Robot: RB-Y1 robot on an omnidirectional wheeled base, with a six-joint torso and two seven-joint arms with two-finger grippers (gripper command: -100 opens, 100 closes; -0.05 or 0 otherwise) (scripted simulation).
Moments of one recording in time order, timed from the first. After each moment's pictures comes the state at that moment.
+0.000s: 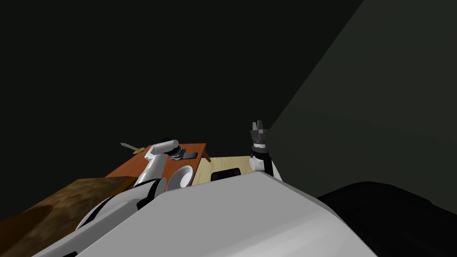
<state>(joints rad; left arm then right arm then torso) -0.38 0.49 0.29 -1.20 0.28 1.51 -0.24 0.48 0.01 0.07 -2.26 0.02 -0.57 -0.05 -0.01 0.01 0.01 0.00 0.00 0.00</state>
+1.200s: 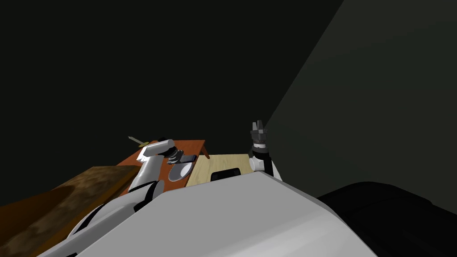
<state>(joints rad) -0.34 0.49 0.35 -1.31 0.32 1.72 -0.26 0.48 0.01 0.07 -2.26 0.02 -0.57 -0.05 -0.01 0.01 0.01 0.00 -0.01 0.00</state>
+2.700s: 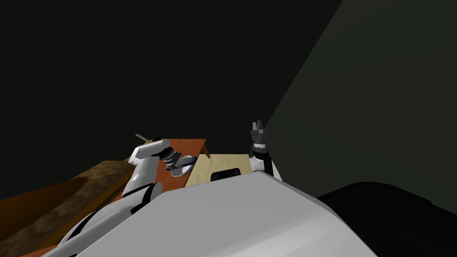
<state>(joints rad) -0.31 0.50 0.40 -1.40 0.33 1.87 -0.27 0.48 0.01 0.07 -2.26 0.02 -0.57 -0.05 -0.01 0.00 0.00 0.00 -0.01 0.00</state>
